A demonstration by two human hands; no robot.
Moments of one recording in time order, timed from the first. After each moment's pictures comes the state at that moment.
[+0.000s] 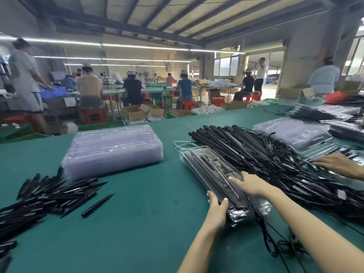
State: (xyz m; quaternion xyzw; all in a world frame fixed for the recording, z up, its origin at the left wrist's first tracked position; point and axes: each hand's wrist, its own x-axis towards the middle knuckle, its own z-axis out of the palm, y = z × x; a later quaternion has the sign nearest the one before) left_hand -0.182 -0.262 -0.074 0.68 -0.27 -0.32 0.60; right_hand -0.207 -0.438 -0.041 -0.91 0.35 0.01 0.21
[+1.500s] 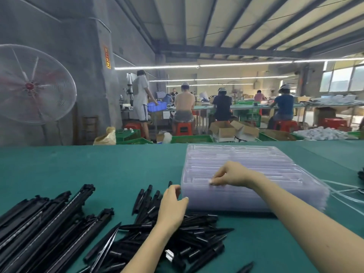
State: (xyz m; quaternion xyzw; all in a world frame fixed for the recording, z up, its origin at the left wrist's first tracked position) left_hand 0.184 0.048 -0.072 0.85 -0.05 0.08 0.52; right_hand 0.196 -0.145 0.015 -0.95 -0.10 0.02 0.29
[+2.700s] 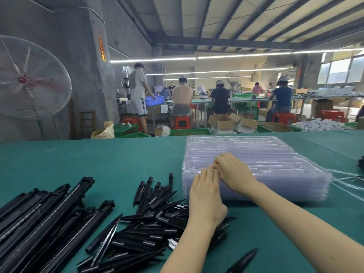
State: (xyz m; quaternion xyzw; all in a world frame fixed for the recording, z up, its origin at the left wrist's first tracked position) left_hand 0.157 -0.014 -0.058 0.93 -0.25 0.24 0.10; right_hand 0.187 -0.125 -0.017 -0.97 -0.08 -0.22 0.07
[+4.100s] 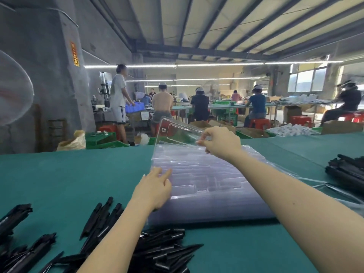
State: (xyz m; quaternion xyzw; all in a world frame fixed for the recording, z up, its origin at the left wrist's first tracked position) left_hand 0.256 0.001 -0.035 0.97 -0.17 0.05 0.15; right_hand 0.247 -0.202 0.053 -0.94 0.01 -0.28 0.18
